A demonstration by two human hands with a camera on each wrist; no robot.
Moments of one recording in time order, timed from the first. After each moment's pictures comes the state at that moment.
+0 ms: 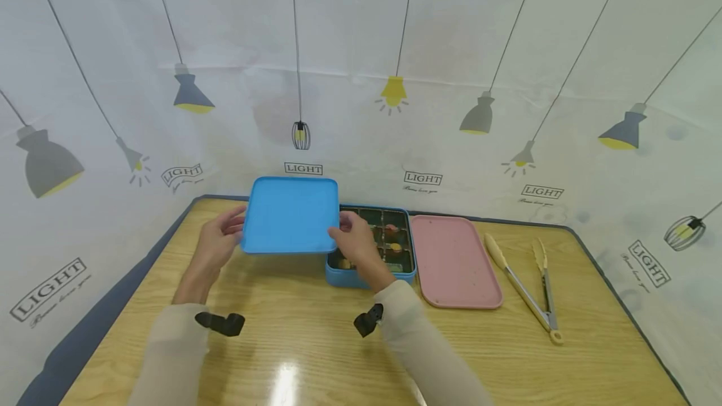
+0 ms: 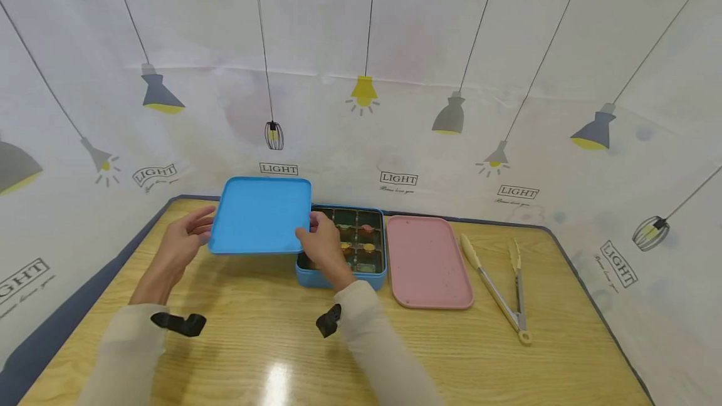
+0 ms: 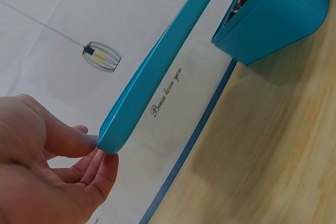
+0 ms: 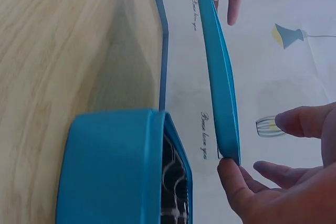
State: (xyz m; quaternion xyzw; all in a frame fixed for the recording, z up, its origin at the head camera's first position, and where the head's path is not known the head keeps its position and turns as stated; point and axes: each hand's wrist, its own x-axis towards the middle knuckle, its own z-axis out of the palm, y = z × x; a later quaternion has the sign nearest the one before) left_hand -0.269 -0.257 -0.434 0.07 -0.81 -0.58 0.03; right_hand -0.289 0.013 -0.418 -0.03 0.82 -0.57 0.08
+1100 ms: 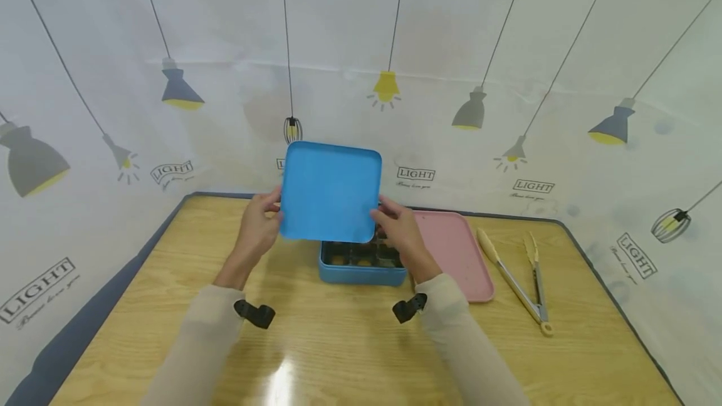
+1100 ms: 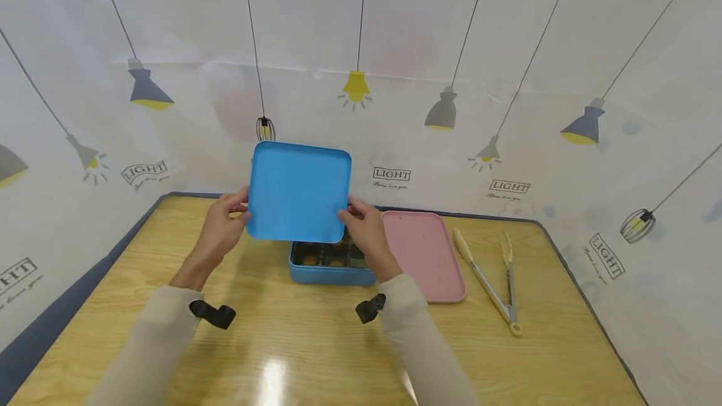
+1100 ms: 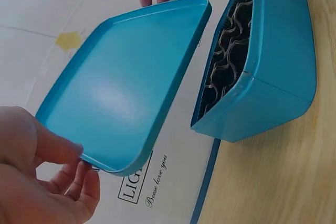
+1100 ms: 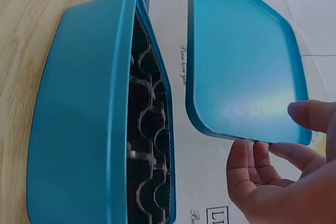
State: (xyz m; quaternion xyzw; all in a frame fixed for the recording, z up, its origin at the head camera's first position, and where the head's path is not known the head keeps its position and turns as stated) left_hand -0.284 -0.176 -0.408 0.00 -0.83 -0.55 0.07; right_hand -0.302 0.100 -0.410 -0.01 0.79 -0.62 0.06
